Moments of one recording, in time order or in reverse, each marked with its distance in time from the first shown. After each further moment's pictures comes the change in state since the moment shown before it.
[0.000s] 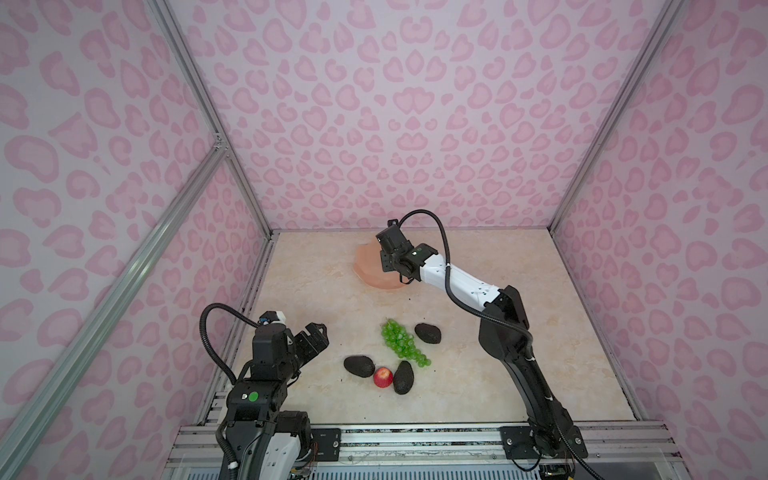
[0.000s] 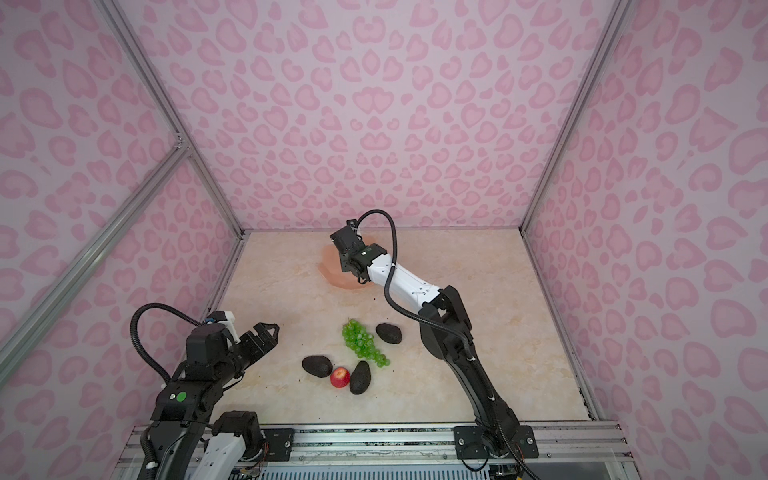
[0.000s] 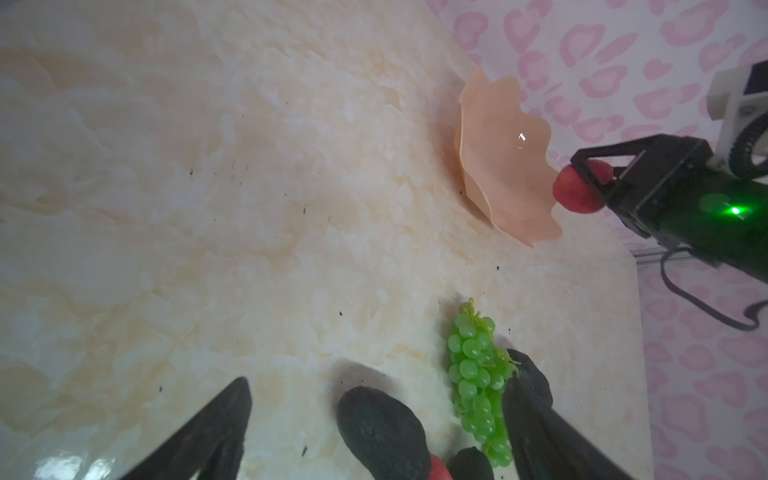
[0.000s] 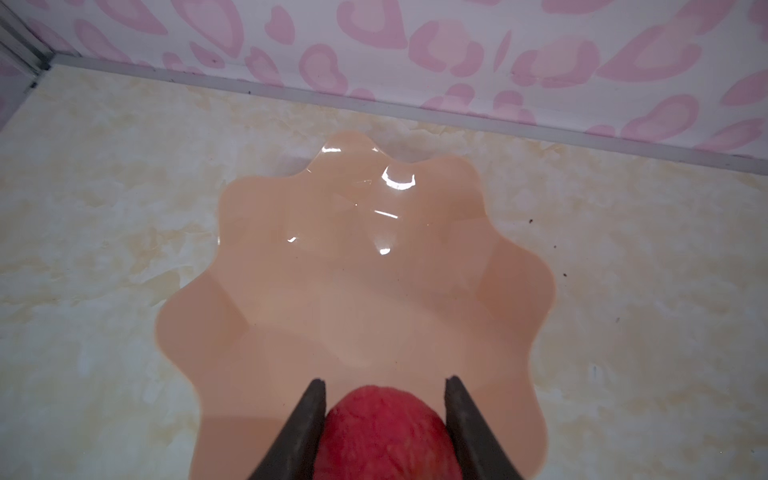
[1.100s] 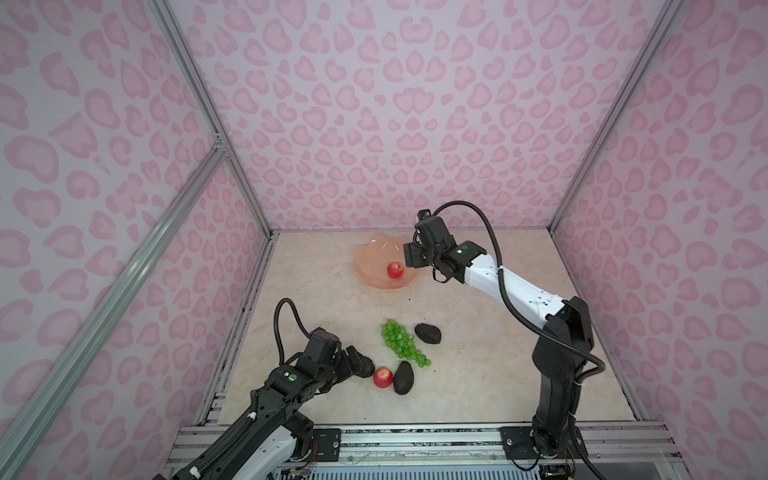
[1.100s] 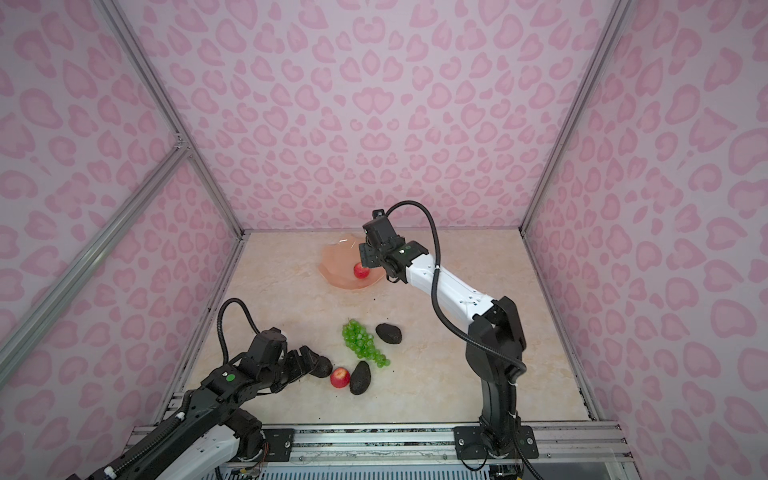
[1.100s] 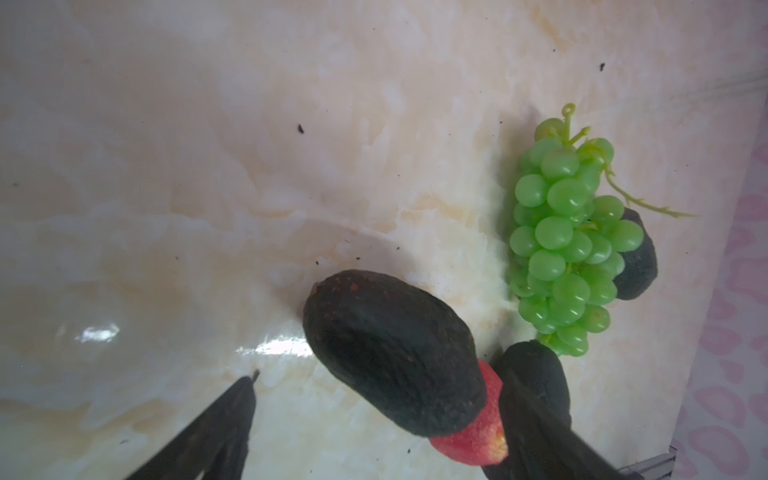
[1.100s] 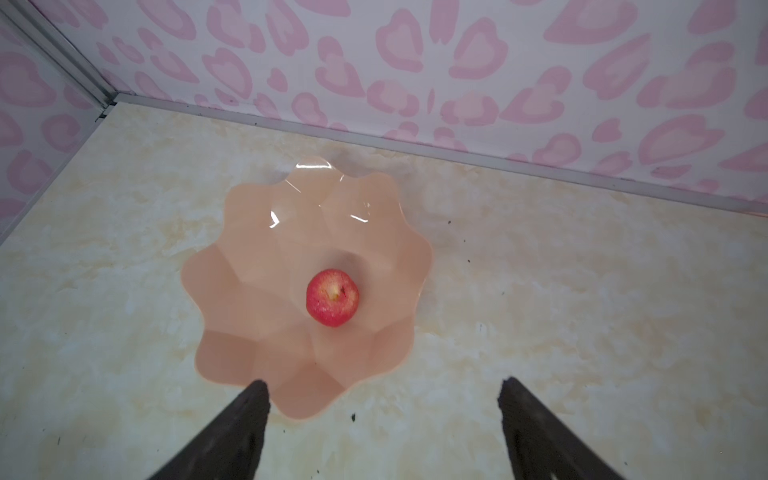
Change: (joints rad) left arm -0.472 0.263 -0.201 0.192 -0.076 -0.251; right arm -0.064 -0.621 -0.670 0.154 -0.090 -0.075
